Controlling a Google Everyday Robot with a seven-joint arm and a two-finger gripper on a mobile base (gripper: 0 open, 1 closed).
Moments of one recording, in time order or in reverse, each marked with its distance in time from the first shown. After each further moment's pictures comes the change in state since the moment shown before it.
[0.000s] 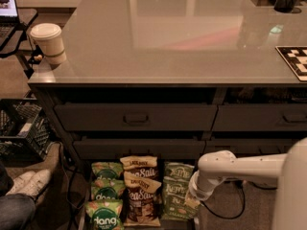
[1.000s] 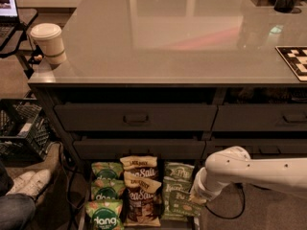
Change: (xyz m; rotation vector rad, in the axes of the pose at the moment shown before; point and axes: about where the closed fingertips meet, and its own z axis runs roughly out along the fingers) arm -0.008 0.023 -0.080 0.131 -0.009 -0.010
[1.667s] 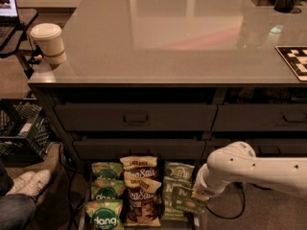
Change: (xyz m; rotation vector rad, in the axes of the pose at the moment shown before) arm -0.004 0.002 -0.036 0.049 0.022 0.006
